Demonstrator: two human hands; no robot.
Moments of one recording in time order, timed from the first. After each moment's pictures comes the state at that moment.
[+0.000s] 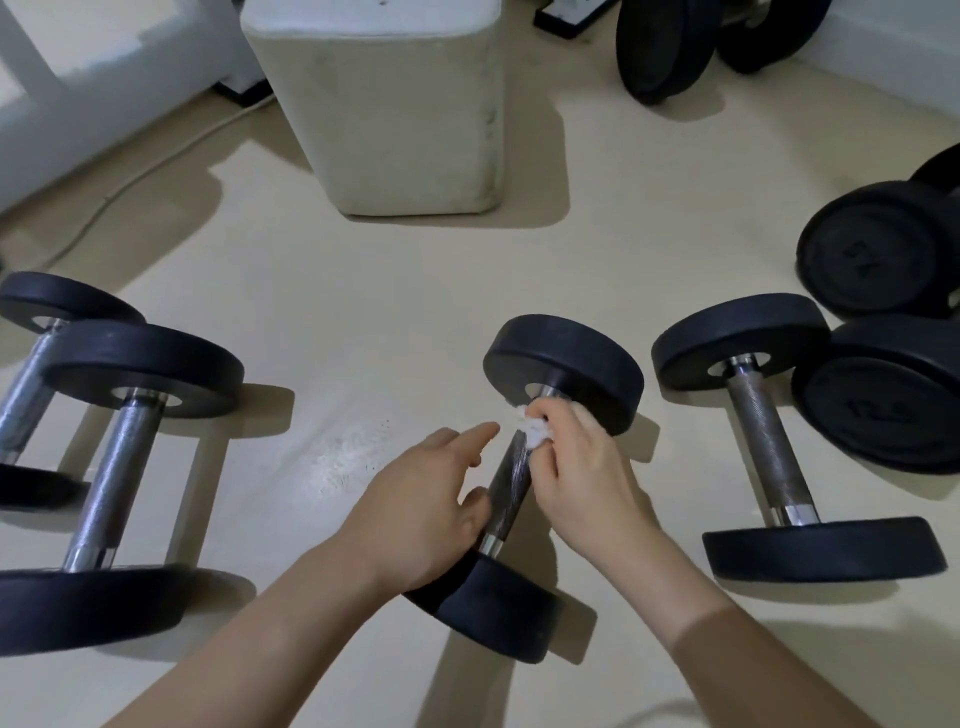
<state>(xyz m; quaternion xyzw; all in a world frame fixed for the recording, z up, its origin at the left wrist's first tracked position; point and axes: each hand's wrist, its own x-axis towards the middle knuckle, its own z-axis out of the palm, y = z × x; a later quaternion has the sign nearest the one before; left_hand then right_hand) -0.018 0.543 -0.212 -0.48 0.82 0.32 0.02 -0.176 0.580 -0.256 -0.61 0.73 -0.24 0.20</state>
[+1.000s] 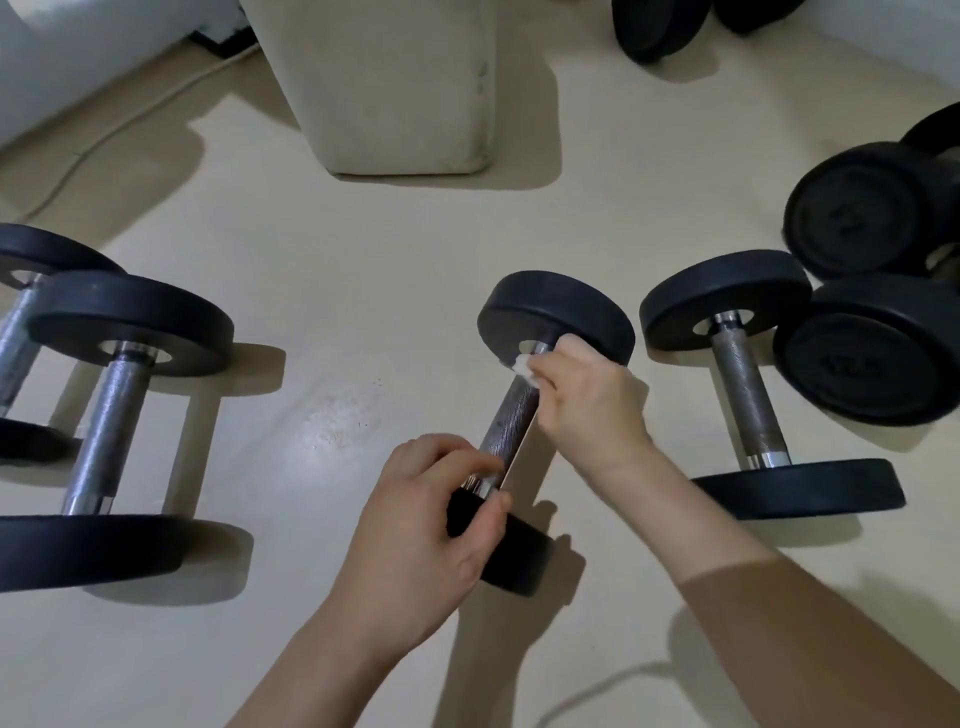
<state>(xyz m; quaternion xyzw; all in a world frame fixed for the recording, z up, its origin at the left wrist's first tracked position) -0.004 0.609 -0.214 -0.52 0.77 0.35 -0.16 -0.193 0.569 -0.253 -0.66 0.69 -0.29 0.07</state>
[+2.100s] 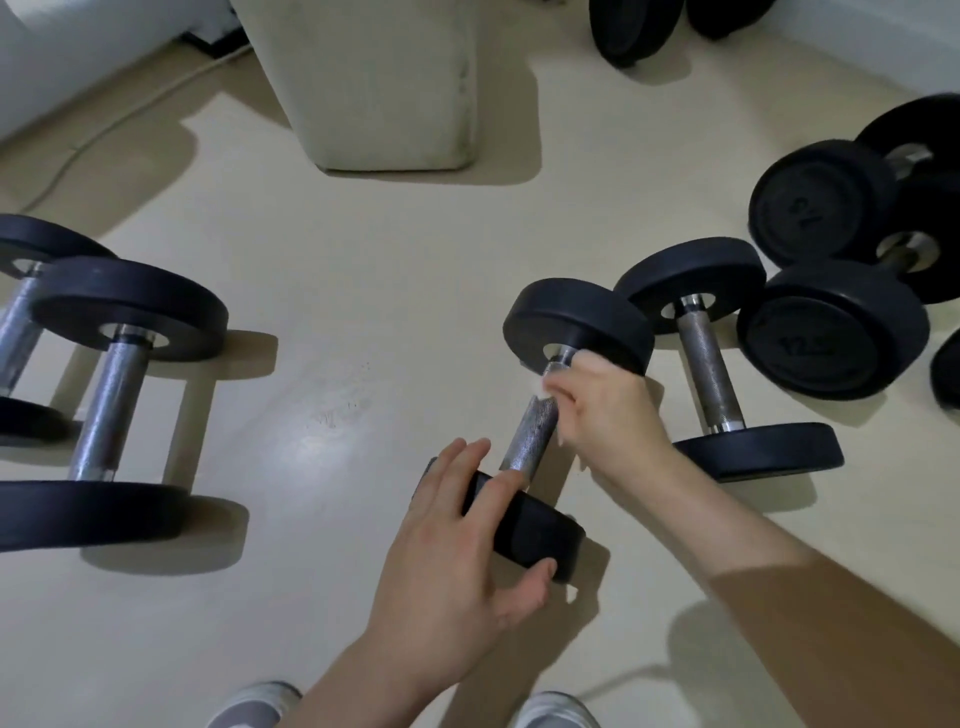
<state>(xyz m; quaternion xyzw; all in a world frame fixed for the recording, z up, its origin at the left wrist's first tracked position) -0.018 0.666 -0.221 -0.46 0.83 0.29 -0.11 -0.219 0.610 -0.245 -0.66 0.71 -0.22 0.11</state>
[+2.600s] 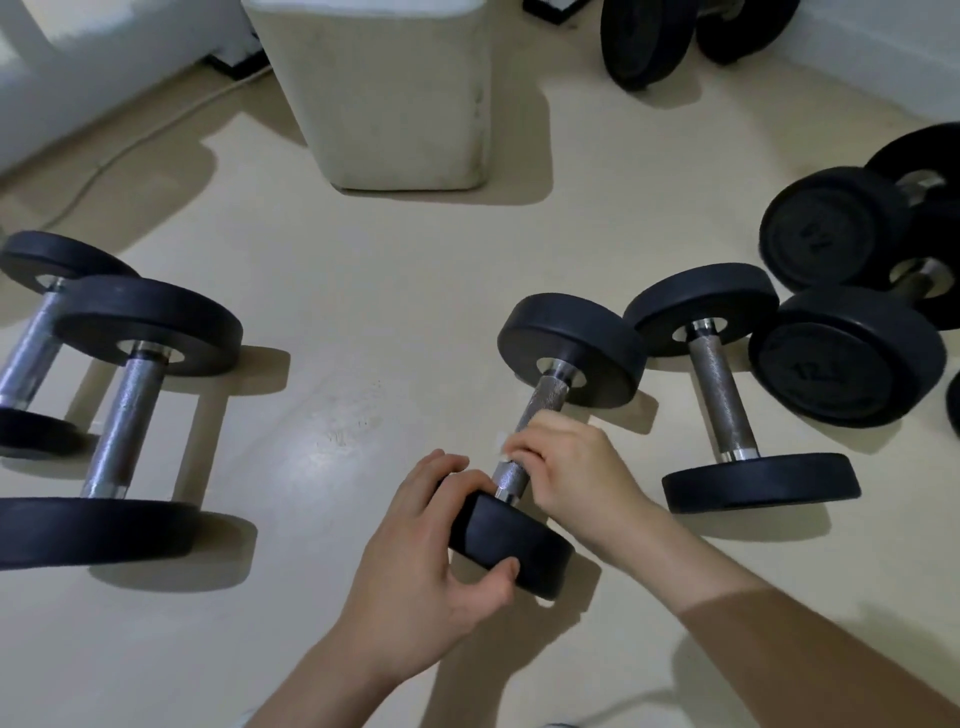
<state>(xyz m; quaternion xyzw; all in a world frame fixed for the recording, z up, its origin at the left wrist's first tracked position) 0.001 0.641 -0.219 -0.48 0.78 0.36 -0.16 -0.185 0.624 -0.249 -0.71 0.63 -0.23 0.20</state>
